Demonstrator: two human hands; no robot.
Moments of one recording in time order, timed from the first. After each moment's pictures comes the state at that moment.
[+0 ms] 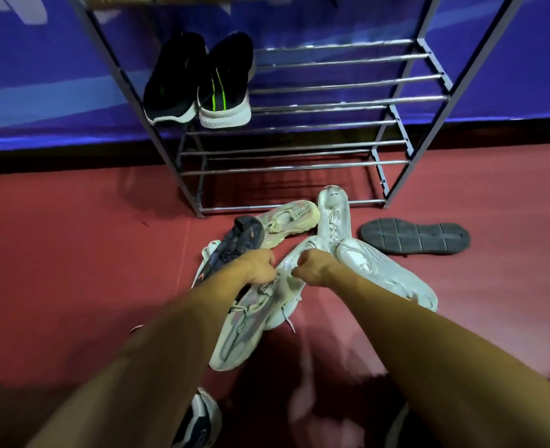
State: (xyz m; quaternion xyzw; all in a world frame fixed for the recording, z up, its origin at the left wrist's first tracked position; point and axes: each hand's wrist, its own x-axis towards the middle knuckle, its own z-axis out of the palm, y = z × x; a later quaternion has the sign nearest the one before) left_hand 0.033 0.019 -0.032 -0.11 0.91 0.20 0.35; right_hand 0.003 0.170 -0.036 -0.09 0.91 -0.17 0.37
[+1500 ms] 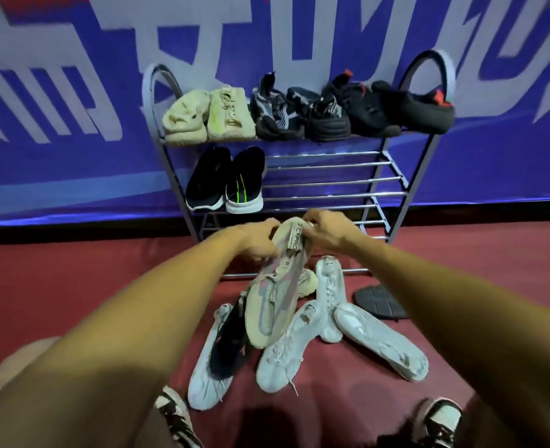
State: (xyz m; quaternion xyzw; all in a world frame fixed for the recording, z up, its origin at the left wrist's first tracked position) left_hand -0.002 0.003 0.178 -0.02 0.94 0.25 0.22; right_hand -0.055 0.181 0.163 -0.20 0.95 -0.23 0.11
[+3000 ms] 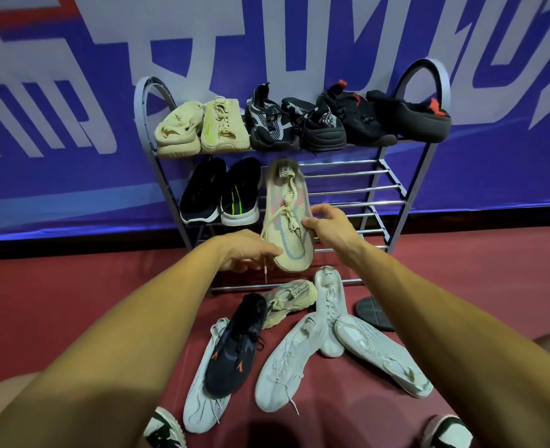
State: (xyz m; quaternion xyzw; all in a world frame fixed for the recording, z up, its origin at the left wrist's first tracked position) left_hand -0.024 -0.016 0.159 -0.16 0.84 0.46 0.23; right_hand -0.075 0.176 0.152 -0.04 0.78 -0.62 0.11
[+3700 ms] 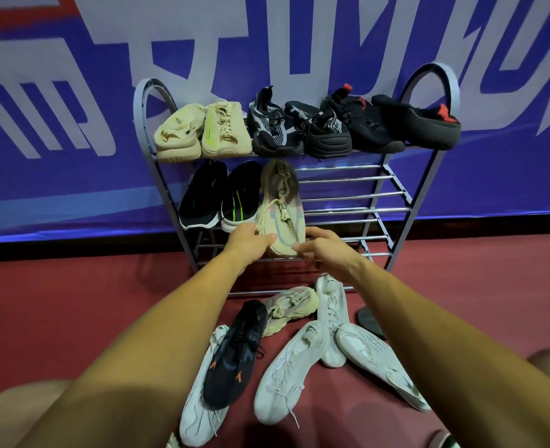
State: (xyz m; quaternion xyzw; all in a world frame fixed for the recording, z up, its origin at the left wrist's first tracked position) left_hand -0.046 -0.009 0.139 -0.19 0.84 0.50 -0.02; right_hand -0.081 0.171 0.127 -0.05 0.71 -0.65 0.26
